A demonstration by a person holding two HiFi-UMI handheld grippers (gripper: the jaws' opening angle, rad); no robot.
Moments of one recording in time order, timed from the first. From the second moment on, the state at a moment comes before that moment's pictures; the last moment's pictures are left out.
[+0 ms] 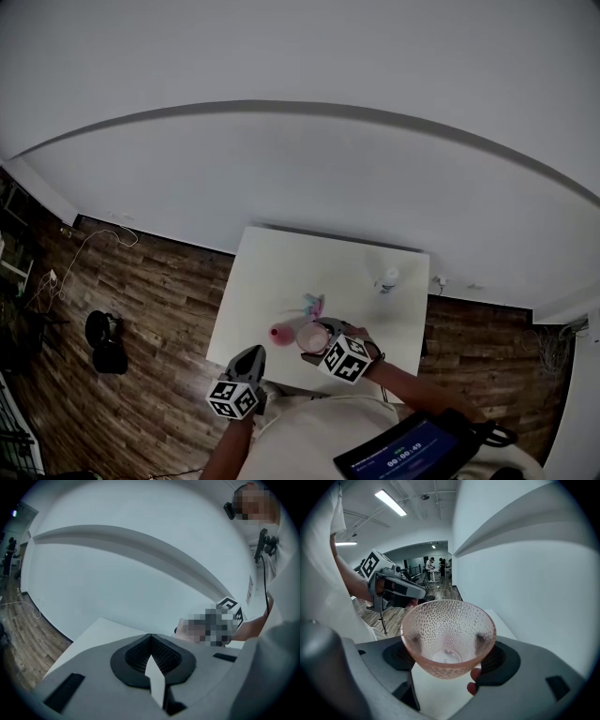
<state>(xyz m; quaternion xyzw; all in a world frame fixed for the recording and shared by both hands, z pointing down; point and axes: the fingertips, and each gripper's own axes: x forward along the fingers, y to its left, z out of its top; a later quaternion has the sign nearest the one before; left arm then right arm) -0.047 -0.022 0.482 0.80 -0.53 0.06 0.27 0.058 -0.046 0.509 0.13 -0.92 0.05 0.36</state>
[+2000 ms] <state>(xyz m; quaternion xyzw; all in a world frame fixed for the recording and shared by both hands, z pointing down) -0.010 -0.006 0.533 0.83 -0.47 0.13 0.28 0.086 -0.044 0.584 0.16 -0.91 0.05 0.37</state>
